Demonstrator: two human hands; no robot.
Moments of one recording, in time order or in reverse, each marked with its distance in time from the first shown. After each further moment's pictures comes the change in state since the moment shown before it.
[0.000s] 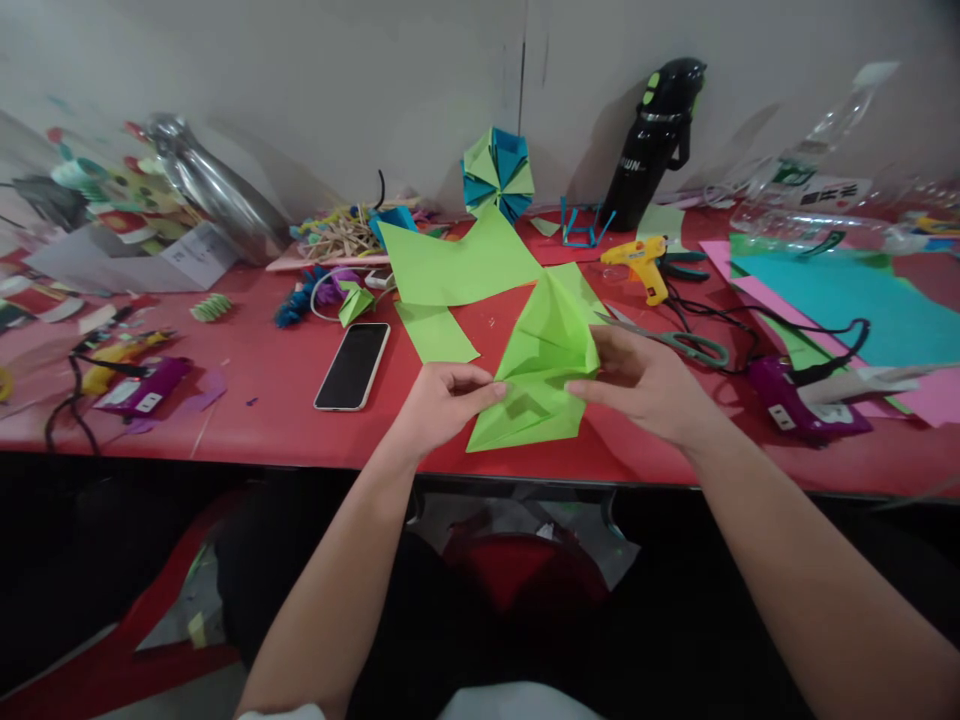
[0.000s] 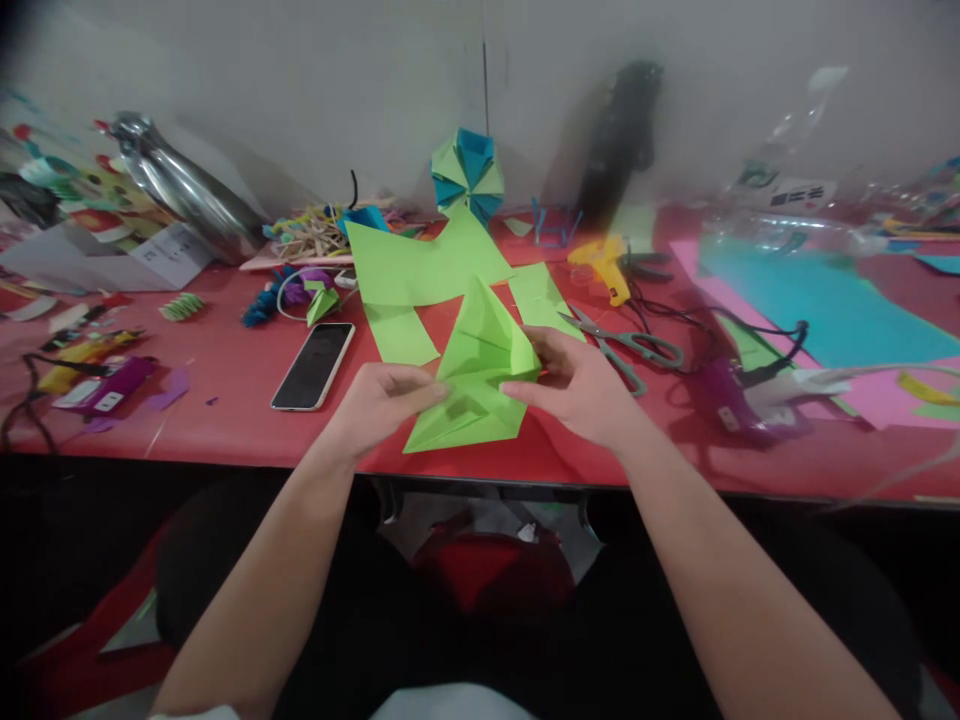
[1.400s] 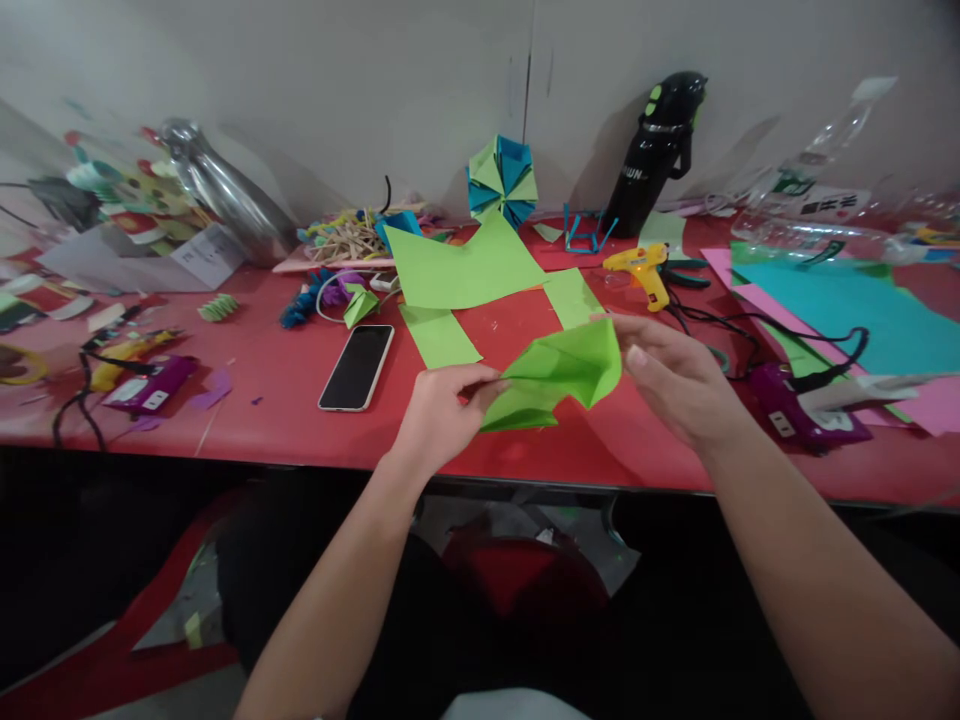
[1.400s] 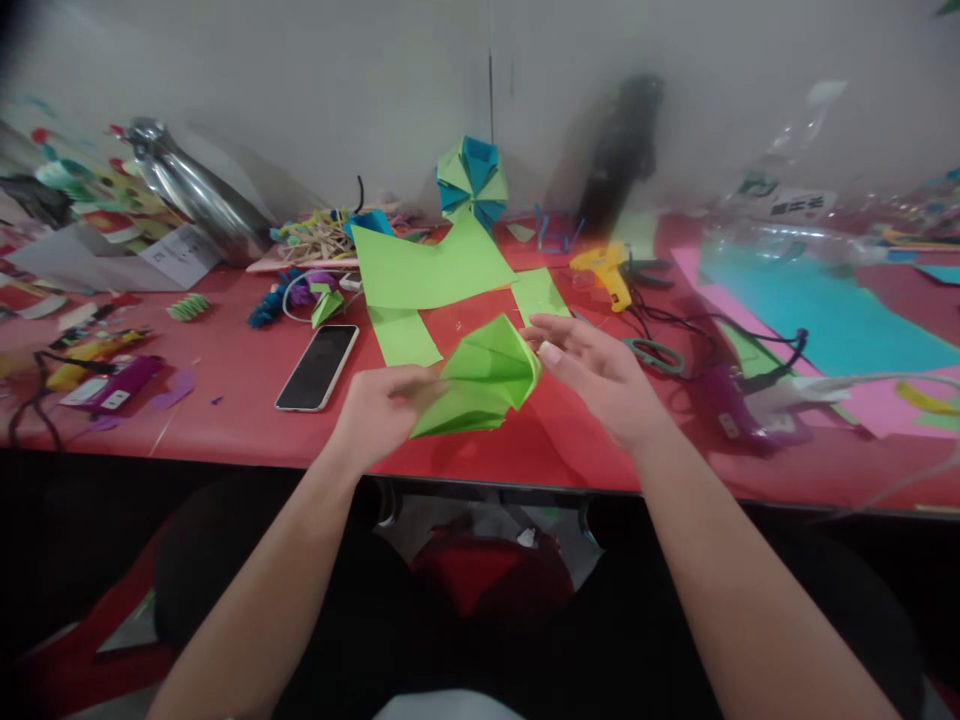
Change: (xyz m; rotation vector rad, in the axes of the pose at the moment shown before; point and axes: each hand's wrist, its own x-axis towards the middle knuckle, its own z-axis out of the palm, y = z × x) left_hand -0.006 0.000 0.004 0.316 0.145 0.239; right_hand -0.002 -0.003 -0.015 0.057 0.034 -0.050
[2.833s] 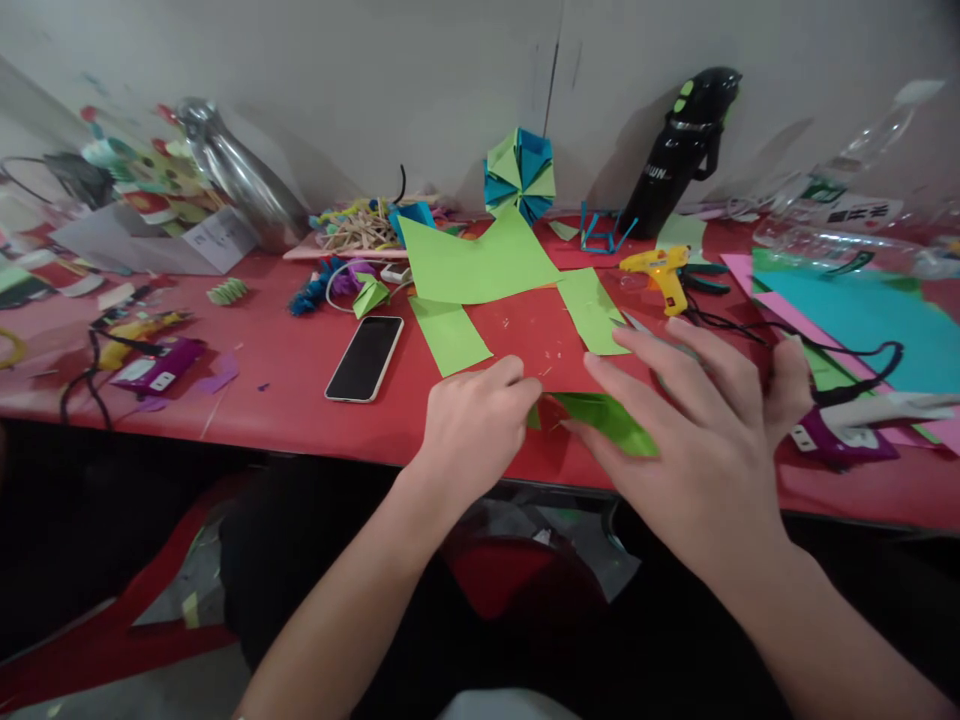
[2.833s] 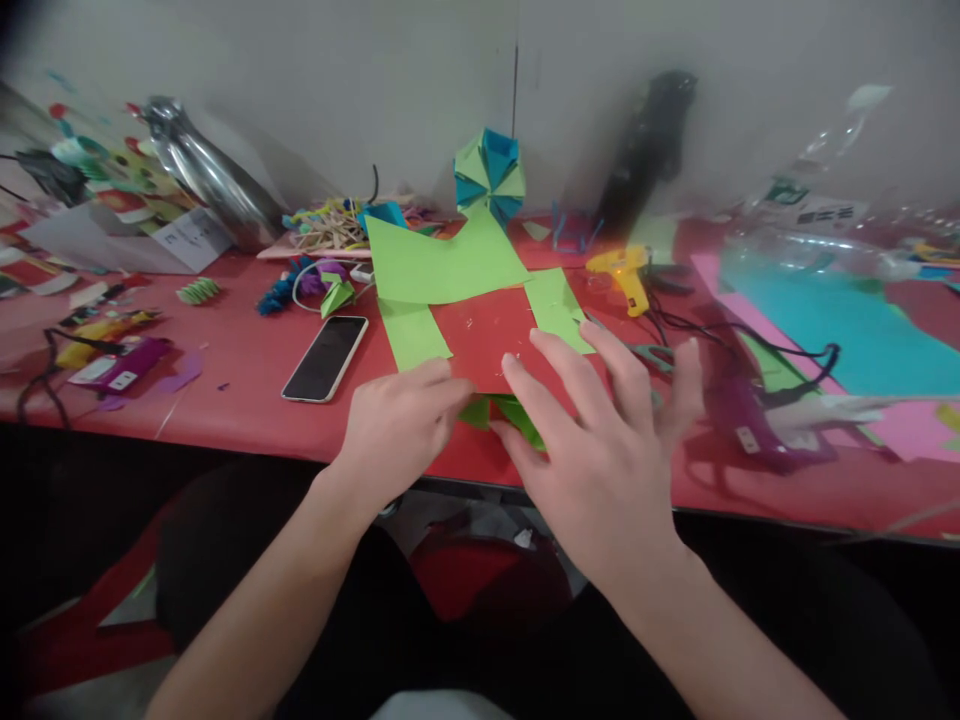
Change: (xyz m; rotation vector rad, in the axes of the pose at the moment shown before) left_hand -0.013 0.046 0.005 0.802 -0.011 0.250; right_hand -0.051 -0.033 0.055 -1.301 0.223 -0.648
